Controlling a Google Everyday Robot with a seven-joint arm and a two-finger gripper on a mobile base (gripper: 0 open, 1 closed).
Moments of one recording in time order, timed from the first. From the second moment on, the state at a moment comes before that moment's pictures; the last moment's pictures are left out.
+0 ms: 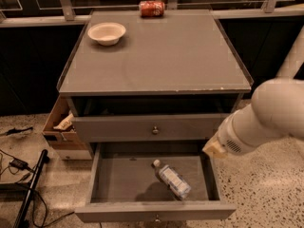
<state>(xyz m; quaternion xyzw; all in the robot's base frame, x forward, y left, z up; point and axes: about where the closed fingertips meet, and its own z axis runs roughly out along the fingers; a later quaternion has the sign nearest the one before) 0.446 -0.180 0.748 -0.44 0.88 0.05 0.19</state>
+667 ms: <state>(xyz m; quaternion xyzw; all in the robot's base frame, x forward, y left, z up) 0.410 -0.169 0.600 -0.38 0.90 0.10 0.18</state>
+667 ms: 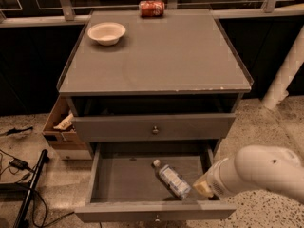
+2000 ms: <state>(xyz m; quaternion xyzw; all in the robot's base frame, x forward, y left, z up) 0.440 -0.162 0.561 -0.35 0.90 0.09 0.26</state>
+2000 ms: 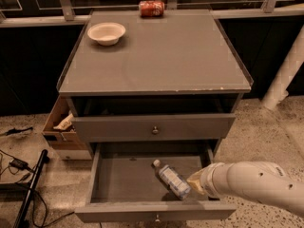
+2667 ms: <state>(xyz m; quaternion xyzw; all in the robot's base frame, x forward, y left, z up) 0.462 -0.136 0.521 -0.33 0.89 0.12 0.29</state>
